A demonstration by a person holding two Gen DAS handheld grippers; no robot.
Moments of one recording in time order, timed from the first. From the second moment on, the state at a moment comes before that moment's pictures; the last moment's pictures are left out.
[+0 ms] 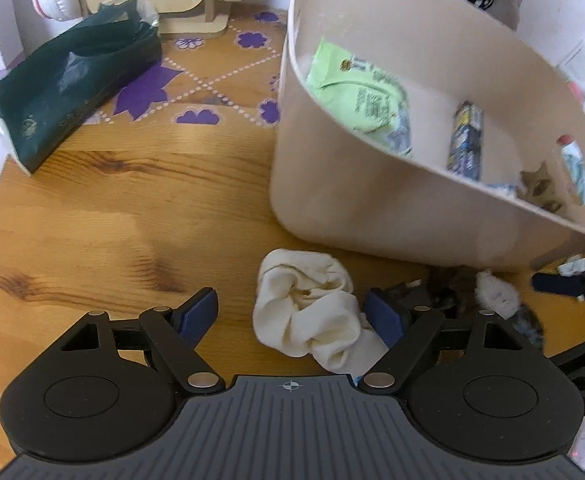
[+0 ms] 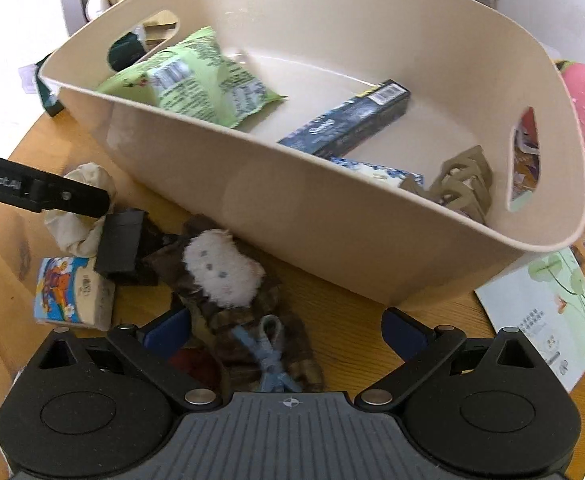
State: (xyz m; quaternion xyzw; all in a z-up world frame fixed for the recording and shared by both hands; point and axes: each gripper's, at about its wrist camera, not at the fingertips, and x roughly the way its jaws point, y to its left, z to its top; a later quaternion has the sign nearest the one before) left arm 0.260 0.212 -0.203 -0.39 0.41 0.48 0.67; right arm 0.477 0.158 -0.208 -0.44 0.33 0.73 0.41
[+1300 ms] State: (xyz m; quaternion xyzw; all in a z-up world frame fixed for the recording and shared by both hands) left arm 0.253 0.170 -0.175 -0.32 0.45 0.46 0.69; right arm 0.510 0.099 -0.167 -0.41 0.31 0.76 0.41
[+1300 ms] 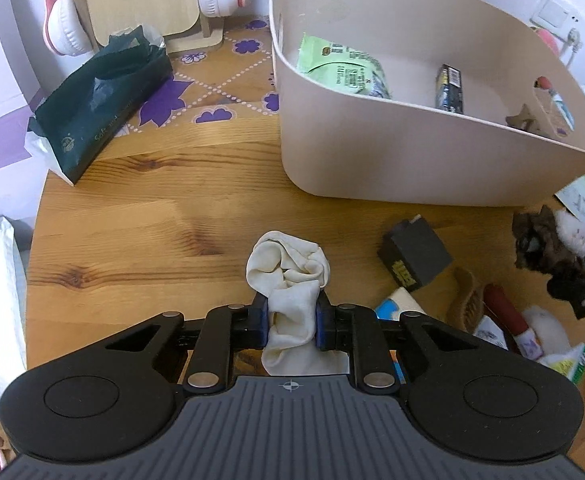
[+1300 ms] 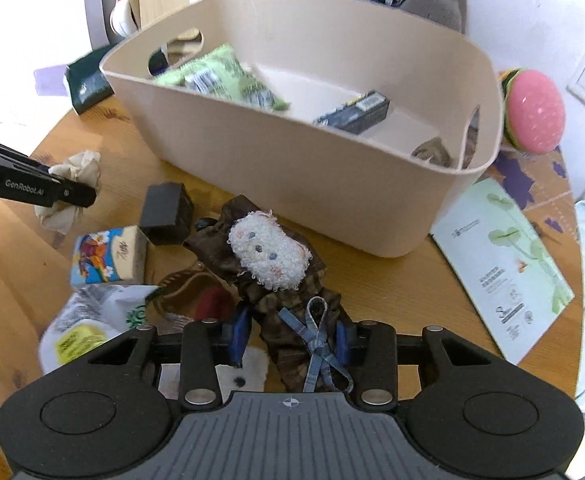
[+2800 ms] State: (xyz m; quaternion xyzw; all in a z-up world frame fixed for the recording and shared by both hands) left arm 0.328 0.246 -0.054 -0.31 0.35 0.47 0.75; right arm 0.526 0.168 -0.049 -0.23 0.30 0.78 0.50
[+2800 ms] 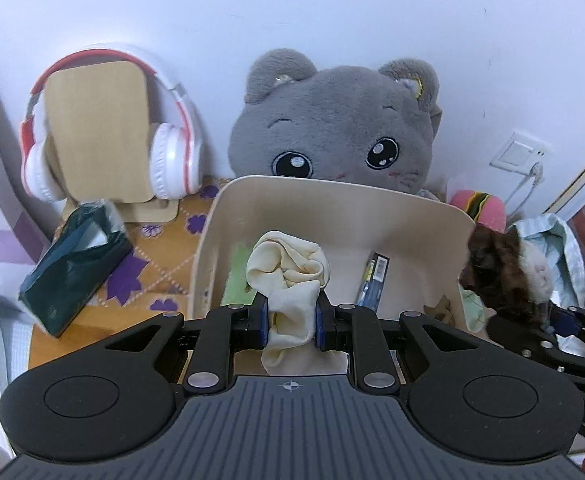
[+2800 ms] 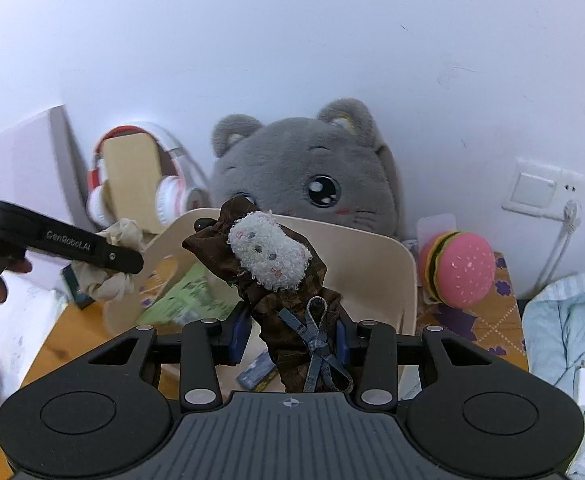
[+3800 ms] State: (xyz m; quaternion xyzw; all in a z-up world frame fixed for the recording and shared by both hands) left arm 0.371 0.266 -0.130 -0.28 0.43 0.45 0.73; right arm 0.502 0.221 -0.141 -0.35 0.32 0.72 0.51
